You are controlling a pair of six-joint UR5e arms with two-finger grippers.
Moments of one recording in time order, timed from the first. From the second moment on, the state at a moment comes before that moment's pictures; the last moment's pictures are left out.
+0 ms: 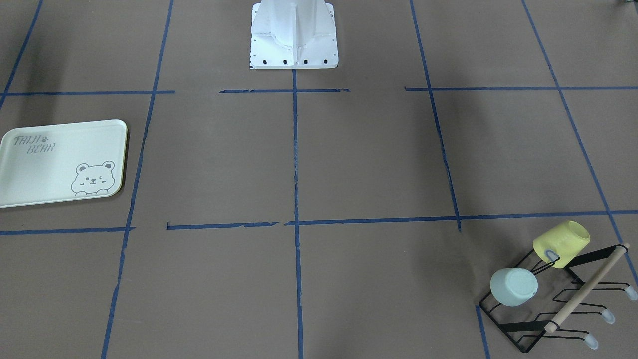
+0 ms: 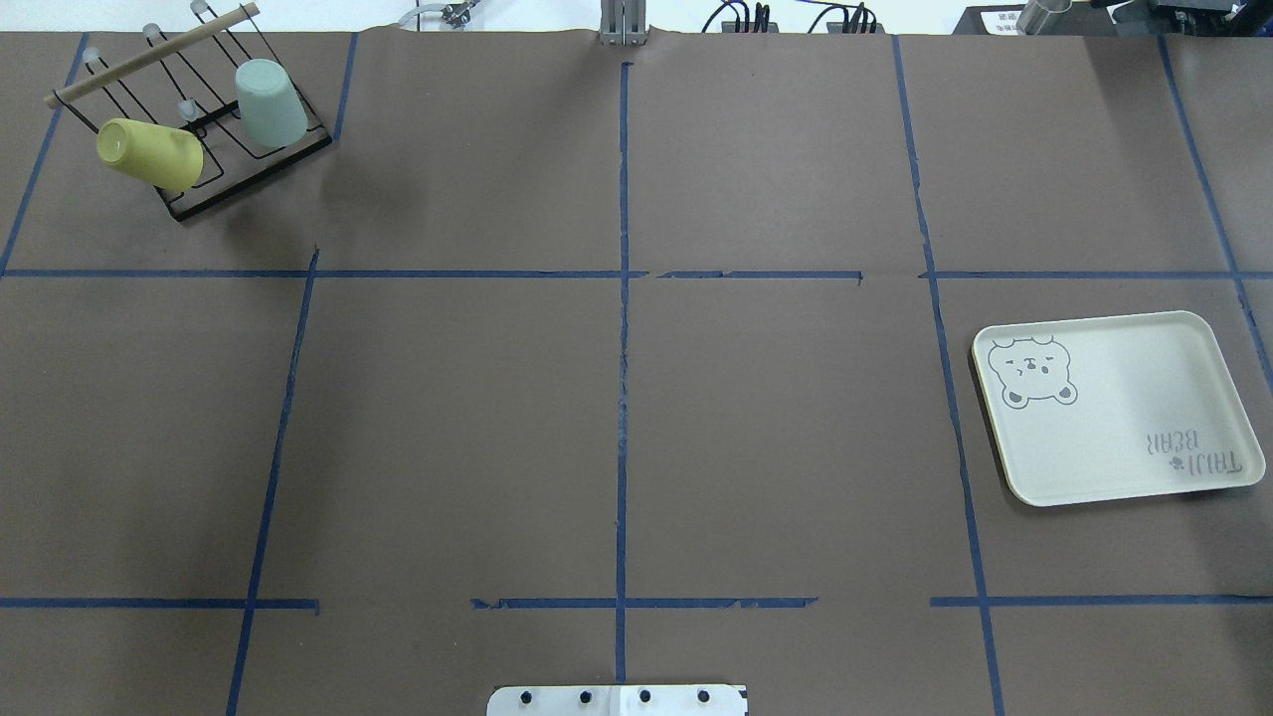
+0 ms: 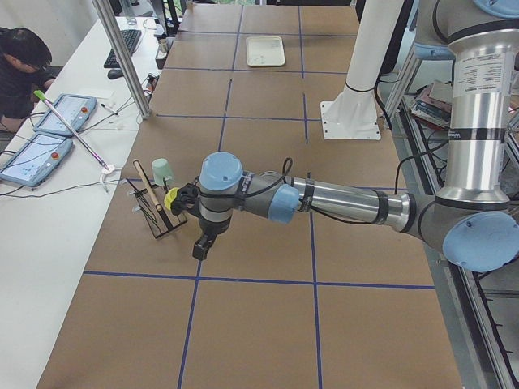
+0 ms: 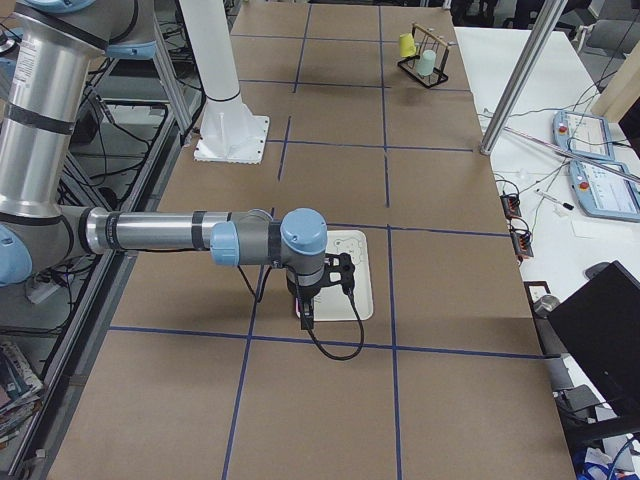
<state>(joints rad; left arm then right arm) -1.56 -1.59 -1.71 -1.76 -2.30 0.15 1.49 -1.90 1.94 -1.56 2.34 -0.06</state>
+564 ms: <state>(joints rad) -1.45 -1.71 -1.60 -1.95 -2.30 -0.04 1.49 -1.90 1.94 -1.55 2.34 -0.06</state>
